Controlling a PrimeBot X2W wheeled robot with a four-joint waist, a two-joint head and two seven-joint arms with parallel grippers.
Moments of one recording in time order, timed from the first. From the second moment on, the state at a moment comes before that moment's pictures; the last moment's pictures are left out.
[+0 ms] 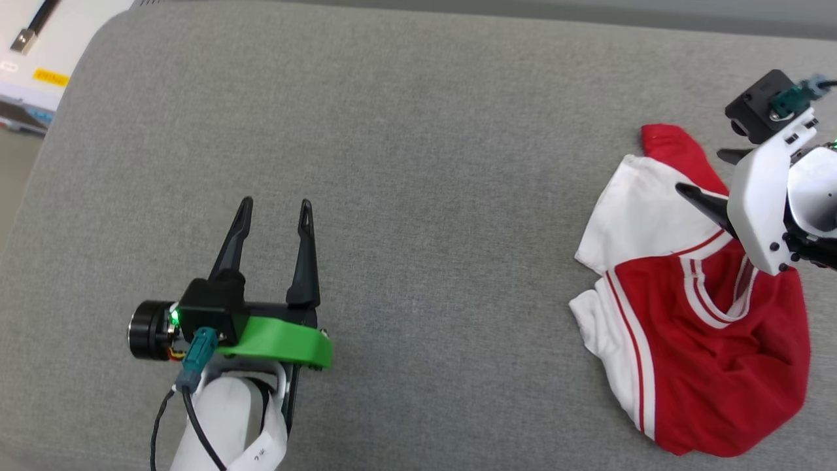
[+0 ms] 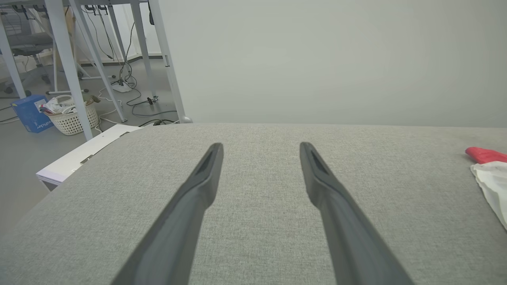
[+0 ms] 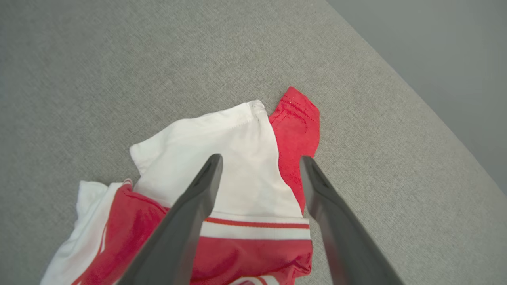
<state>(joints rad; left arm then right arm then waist) -0.20 0.06 -0.11 0.07 -0.10 -0.01 -0.26 -0.83 -0.80 0.80 0.13 0.79 0.13 0.62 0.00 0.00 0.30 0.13</state>
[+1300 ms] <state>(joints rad) -0.21 0.05 -0.12 0.06 -0.11 0.02 -0.26 -0.92 -1.01 0.86 0.32 1.02 0.13 0.10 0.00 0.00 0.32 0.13</state>
